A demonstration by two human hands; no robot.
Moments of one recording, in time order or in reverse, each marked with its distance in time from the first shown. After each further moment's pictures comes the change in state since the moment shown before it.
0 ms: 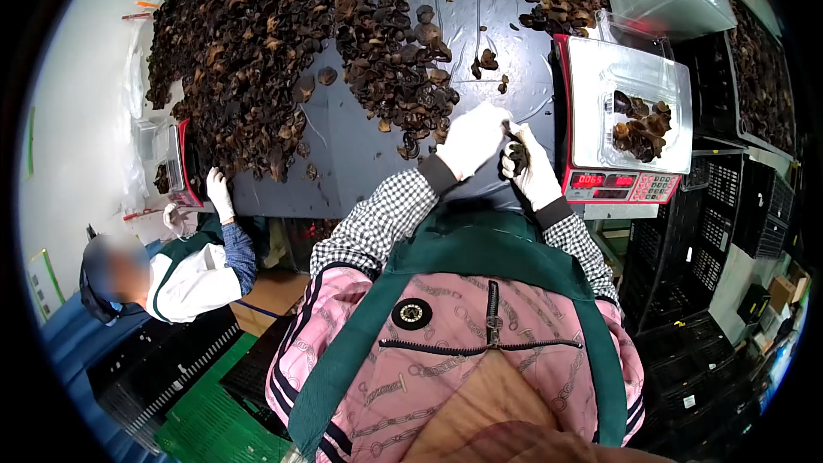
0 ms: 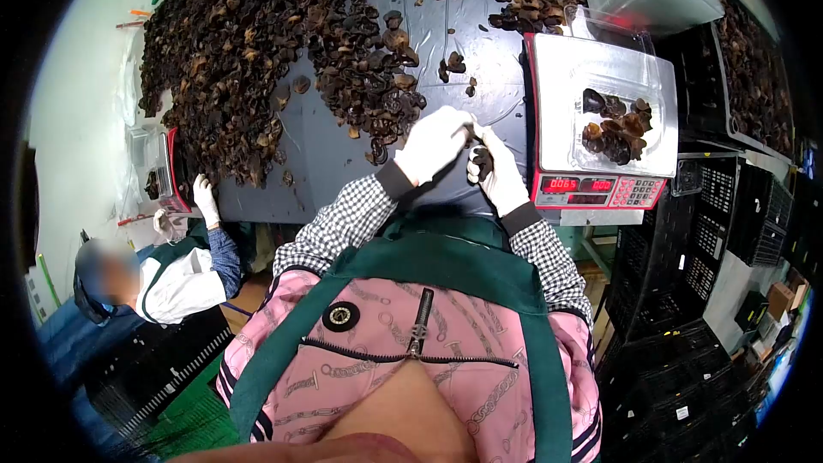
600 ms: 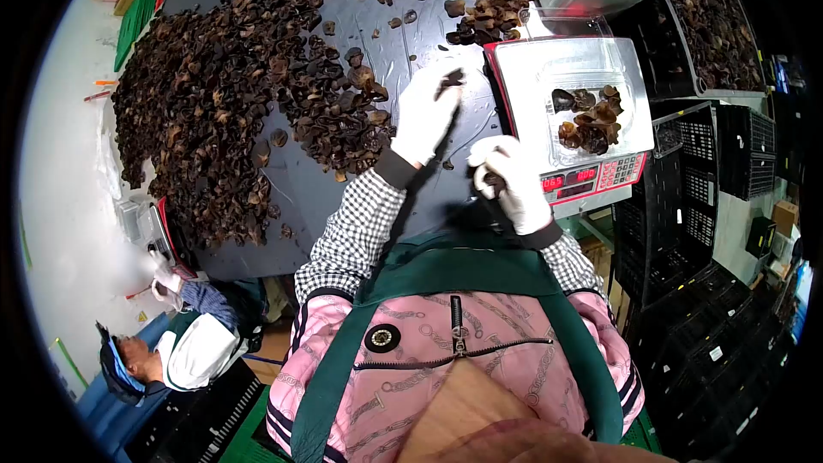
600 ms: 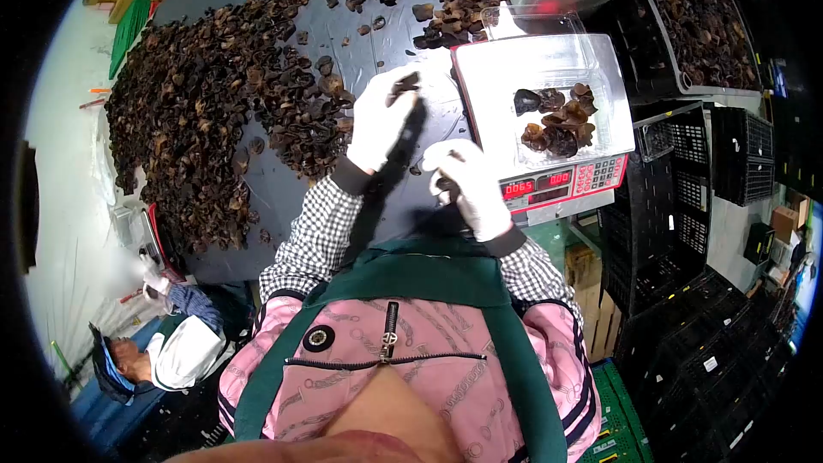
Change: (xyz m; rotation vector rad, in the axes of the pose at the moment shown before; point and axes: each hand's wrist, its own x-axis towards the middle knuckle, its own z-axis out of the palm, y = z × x) left_hand 0.103 0.021 -0.018 -0.331 0.168 -0.070; right_hand -0.058 -0.061 0.034 -0.188 -0.041 -0.364
